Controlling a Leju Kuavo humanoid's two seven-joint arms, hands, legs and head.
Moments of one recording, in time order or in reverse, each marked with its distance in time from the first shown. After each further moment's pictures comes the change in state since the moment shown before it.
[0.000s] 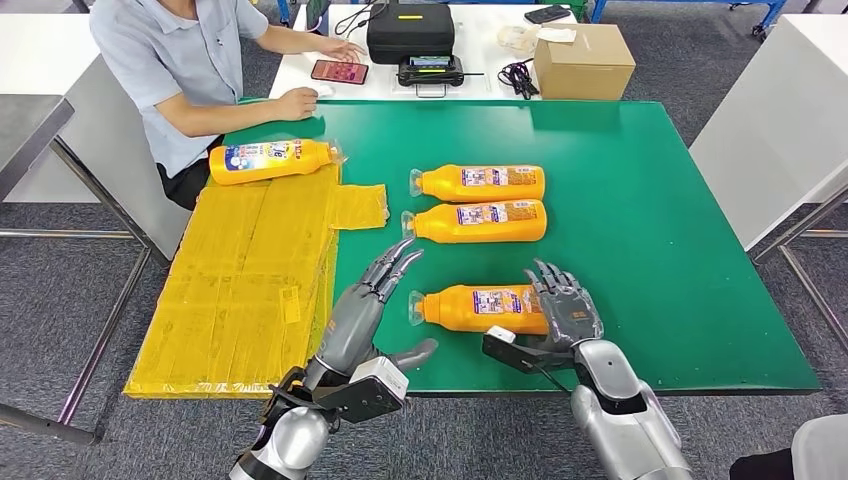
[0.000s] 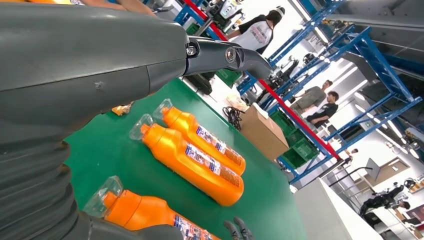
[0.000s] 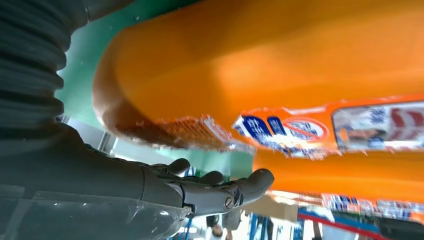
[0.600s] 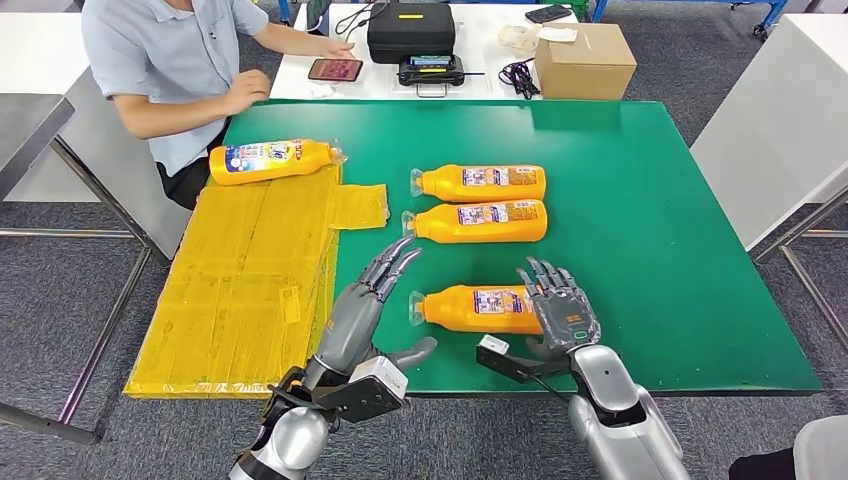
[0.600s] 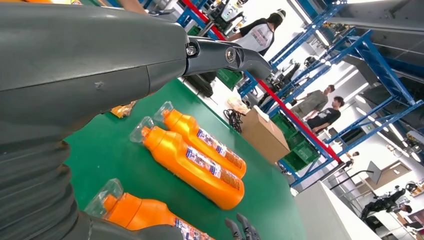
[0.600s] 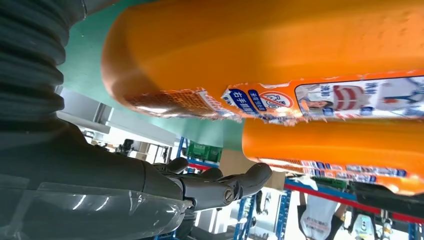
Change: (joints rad) left arm 0.001 0.000 0.000 -0.005 0.000 0.009 0.003; right arm 0.061 -0.002 0.018 -0.132 0.068 -0.031 0.022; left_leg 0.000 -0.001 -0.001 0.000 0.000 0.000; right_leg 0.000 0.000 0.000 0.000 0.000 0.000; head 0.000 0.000
